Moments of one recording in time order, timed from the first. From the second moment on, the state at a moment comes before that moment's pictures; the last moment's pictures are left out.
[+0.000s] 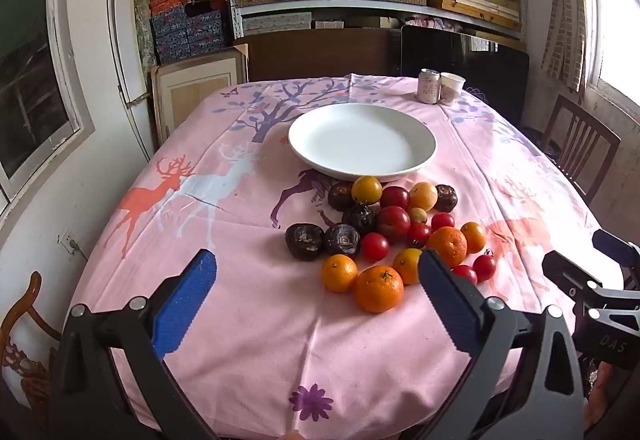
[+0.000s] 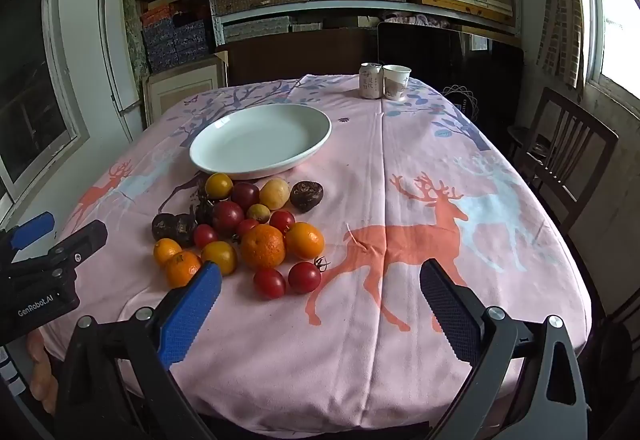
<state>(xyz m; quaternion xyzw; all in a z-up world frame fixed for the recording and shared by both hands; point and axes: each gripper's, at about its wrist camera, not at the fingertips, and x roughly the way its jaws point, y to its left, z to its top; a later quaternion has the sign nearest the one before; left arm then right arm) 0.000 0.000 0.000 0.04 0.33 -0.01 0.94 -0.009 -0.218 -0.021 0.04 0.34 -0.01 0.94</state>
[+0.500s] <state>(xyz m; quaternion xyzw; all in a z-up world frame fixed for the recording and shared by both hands) 0.009 0.004 -0.004 0.04 0.33 0.00 0.94 -0.005 -0.214 -0.019 0.03 0.33 -0.01 0.94</state>
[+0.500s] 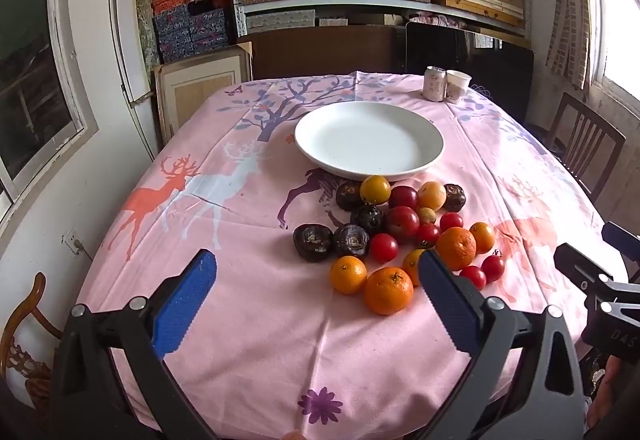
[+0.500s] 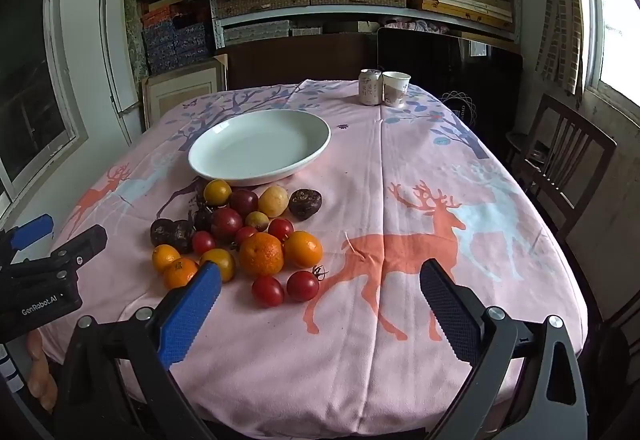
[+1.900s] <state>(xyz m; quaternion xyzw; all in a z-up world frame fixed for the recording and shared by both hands) 0.010 0.010 -0.014 0.04 0.34 0.00 0.94 -0.005 -0.203 -0.027 0.02 0.33 0.01 0.94</state>
